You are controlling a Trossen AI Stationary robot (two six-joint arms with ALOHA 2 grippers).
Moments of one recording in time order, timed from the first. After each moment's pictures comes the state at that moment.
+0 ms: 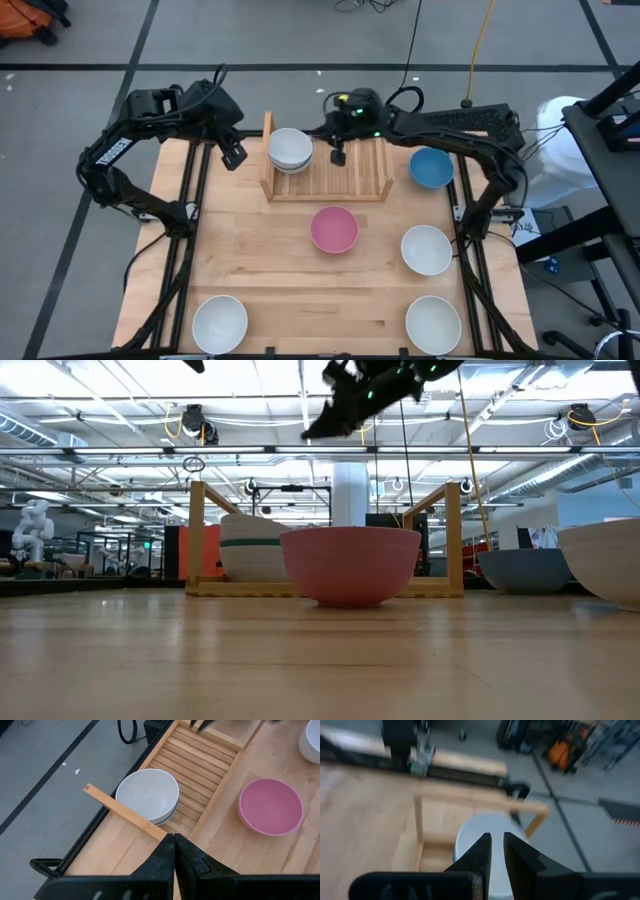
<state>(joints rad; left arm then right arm) 0.37 1.38 1.96 -1.52 -0.17 -0.13 -0.46 1.69 1.50 -0.24 -0.26 -0.38</state>
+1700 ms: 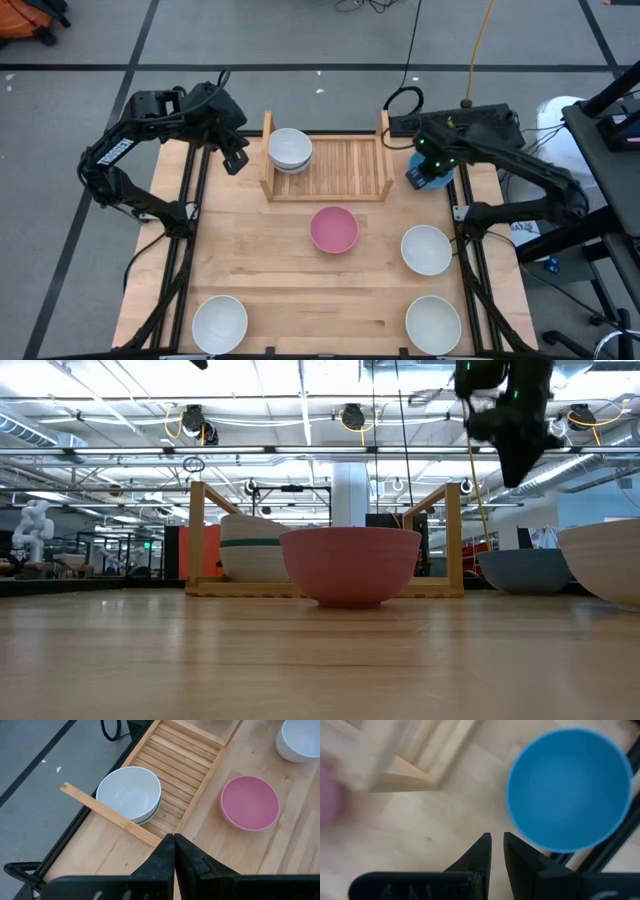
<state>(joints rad) 0.35 1.39 1.96 -1.51 -0.10 -0.16 -0.59 1.14 1.08 -1.31 0.05 0.41</state>
